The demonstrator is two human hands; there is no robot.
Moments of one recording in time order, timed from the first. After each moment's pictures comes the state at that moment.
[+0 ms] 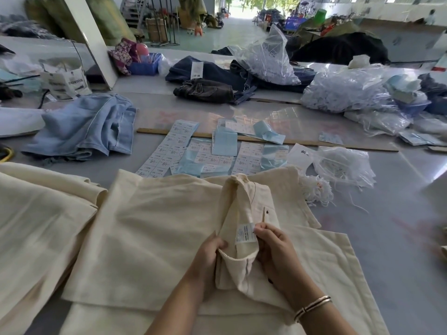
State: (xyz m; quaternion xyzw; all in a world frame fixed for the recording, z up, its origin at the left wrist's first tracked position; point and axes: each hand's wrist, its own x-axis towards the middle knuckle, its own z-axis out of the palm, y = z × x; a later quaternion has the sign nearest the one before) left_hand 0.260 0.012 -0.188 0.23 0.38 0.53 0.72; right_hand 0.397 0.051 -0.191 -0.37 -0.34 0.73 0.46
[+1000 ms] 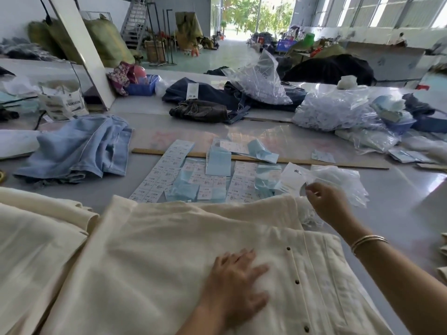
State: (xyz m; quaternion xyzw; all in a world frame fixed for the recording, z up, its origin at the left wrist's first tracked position) left_hand 0.286 0.036 -0.217 0.82 0.55 0.15 0.07; right_hand 0.510 0.195 -0.131 -0.63 -0.73 0.02 0.26
